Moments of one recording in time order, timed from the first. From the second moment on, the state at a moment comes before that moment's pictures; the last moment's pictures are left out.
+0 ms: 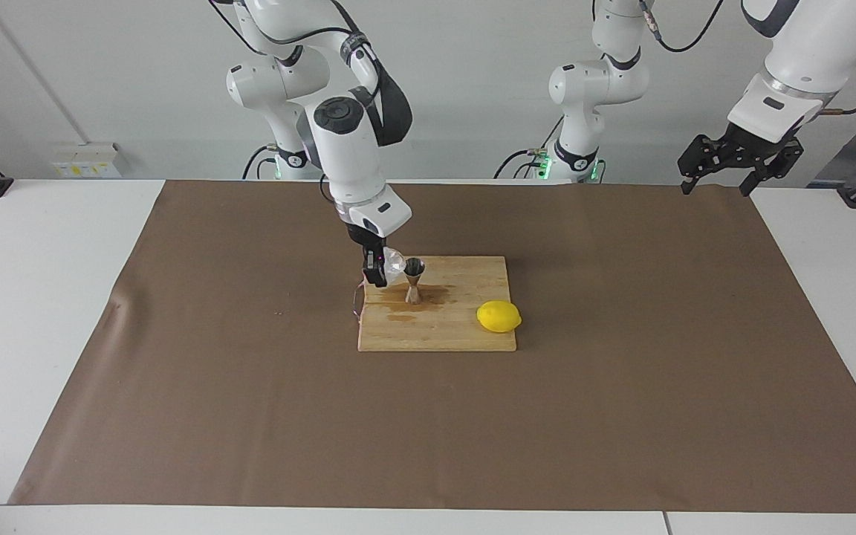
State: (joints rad) left arm 0.06 0.00 -0.12 -1.49 0.03 1.45 0.07; right arm 0.48 0.12 0.01 -1.94 -0.15 2.20 -1.06
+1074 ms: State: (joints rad) left arm 0.07 -0.01 -0.12 -1.48 0.03 1.45 0.07; right arm 0.58 0.08 0.01 -2.02 -0.48 2.22 -0.81
